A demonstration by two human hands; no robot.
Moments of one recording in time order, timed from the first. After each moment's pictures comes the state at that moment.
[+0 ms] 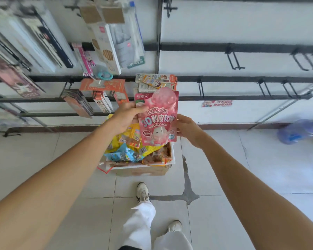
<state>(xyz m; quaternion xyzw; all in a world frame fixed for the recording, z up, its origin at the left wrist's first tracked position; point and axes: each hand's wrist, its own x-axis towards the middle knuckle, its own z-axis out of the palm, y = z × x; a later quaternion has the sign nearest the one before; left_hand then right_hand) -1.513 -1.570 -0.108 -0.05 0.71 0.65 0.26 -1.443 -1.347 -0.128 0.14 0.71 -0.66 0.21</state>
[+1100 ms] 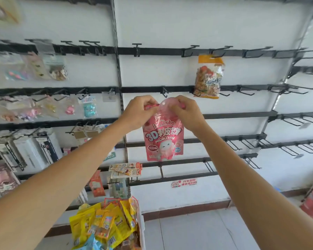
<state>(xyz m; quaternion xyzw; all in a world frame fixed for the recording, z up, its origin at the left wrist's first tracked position) -1.460 -1.404 0.226 0.33 0.81 0.46 -0.13 -1.408 -1.221 0.216 -0.05 0.83 -0.46 -0.29</state>
